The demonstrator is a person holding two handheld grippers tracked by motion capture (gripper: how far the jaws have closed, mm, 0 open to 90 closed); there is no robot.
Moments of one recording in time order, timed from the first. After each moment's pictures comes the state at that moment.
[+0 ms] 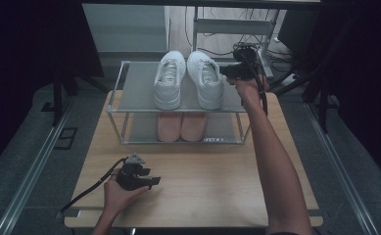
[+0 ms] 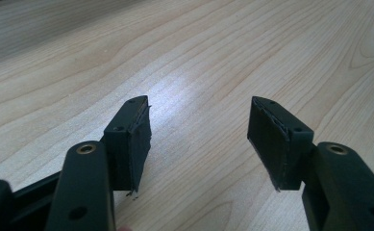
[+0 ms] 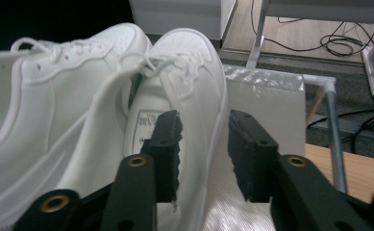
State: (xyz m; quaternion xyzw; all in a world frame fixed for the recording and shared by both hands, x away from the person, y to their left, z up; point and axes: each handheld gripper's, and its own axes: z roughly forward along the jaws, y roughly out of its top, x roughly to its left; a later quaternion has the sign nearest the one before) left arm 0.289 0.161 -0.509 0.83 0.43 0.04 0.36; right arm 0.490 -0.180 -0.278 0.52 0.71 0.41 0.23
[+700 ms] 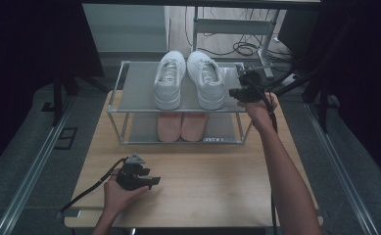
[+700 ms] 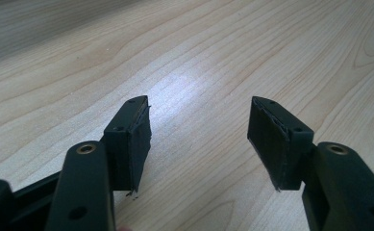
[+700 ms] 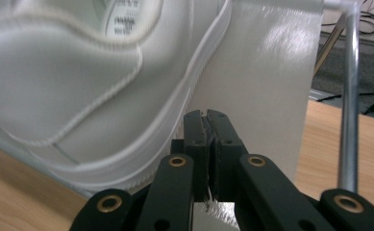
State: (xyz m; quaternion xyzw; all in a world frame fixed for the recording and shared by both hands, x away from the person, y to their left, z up) left arm 0.289 0.160 -0.510 0.83 0.43 0.04 0.36; right arm 0.468 -0.207 -0.332 0.49 0.76 0.37 0.21
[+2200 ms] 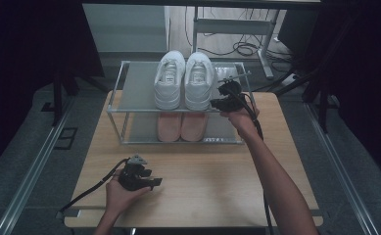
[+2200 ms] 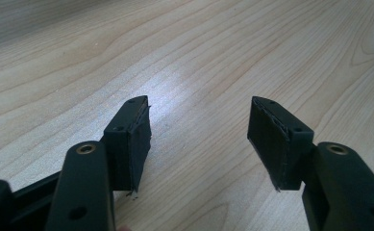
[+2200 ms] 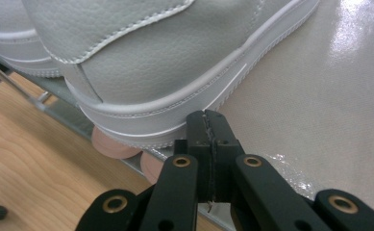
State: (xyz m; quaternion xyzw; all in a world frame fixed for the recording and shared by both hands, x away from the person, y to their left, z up) left arm 0.289 0.157 -0.513 0.83 0.43 0.03 0.36; right arm 0.445 -0.155 -0.342 0.45 0.80 0.36 0.17
